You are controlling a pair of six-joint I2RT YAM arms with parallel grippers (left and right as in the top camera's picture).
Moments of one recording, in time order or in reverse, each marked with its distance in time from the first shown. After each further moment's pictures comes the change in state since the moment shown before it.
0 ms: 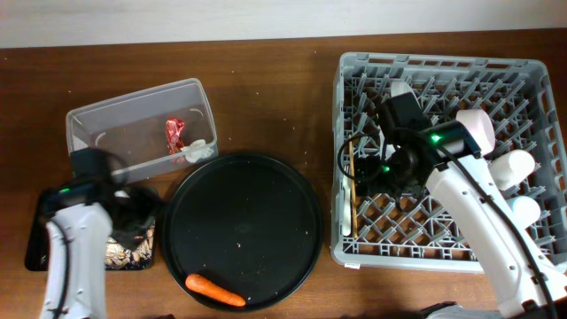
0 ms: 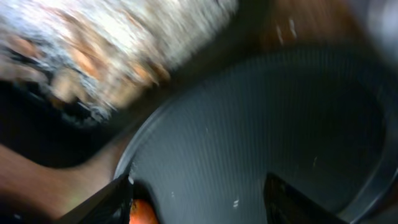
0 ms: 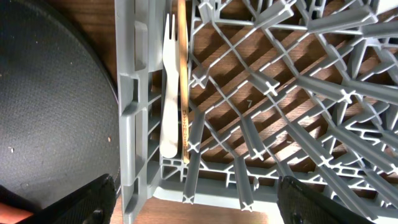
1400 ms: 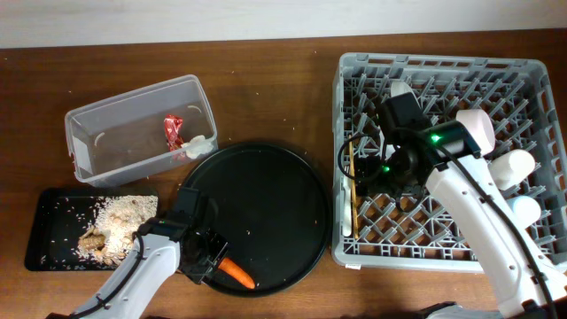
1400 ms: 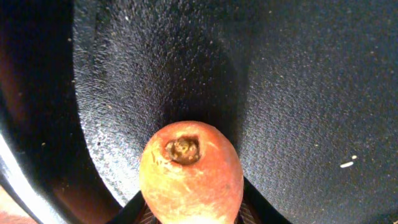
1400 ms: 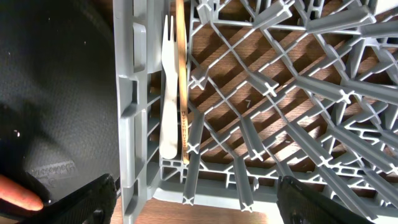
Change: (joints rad) left arm -0.482 -0.032 -0.423 0.346 0.098 -0.481; right arm 0.000 0.000 -0.001 0.000 0.005 0.000
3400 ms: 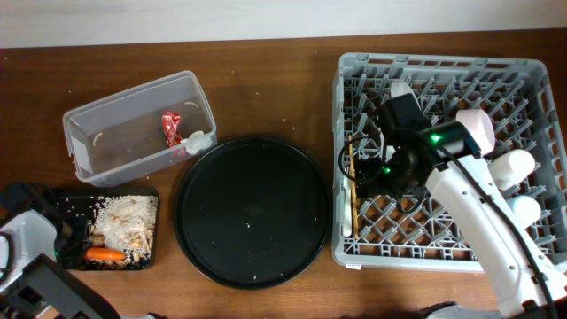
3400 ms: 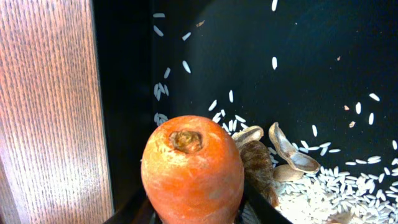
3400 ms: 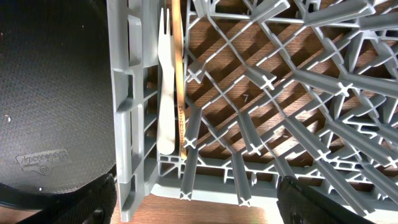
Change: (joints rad) left arm 0.960 0.290 0.404 -0.069 -0.433 0.296; right arm 0.000 0.000 0.000 -0.019 0.004 0.000
